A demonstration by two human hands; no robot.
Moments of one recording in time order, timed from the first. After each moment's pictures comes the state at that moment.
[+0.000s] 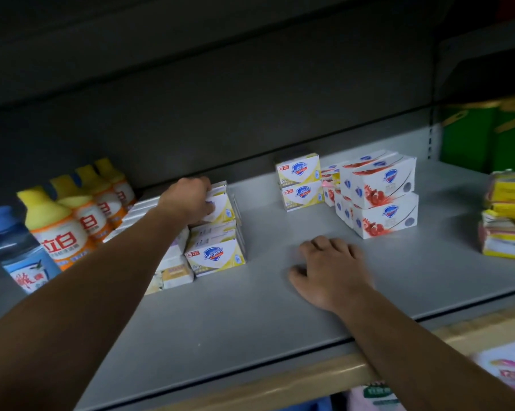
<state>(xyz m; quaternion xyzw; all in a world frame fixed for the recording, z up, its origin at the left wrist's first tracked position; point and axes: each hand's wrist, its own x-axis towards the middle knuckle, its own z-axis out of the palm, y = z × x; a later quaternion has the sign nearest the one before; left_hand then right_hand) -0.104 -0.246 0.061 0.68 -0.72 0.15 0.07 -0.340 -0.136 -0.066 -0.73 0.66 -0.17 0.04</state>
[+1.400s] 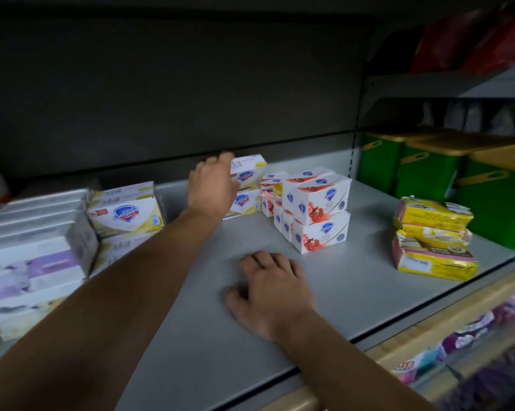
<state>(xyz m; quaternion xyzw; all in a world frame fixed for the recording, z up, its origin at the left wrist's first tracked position) -0.254 -0.310 0.016 0.56 -0.75 0.10 0.34 -0.339 -0.134 -0.066 -0.72 0.67 -0.17 0.01</state>
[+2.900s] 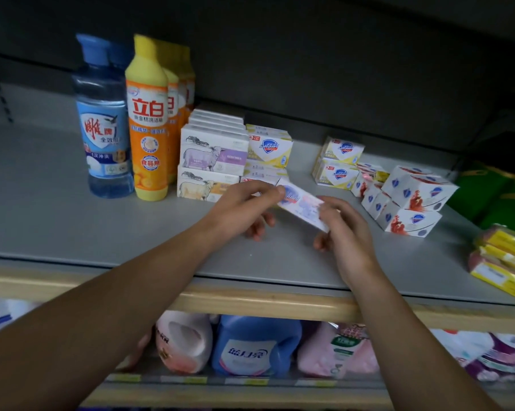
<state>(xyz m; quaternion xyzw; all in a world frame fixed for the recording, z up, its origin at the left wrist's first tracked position) -0.081 -0.093 -0.037 0.43 -0.60 -0.46 0.50 -0.277 -0.091 -0.051 -0.57 0.47 -0.56 0.38</state>
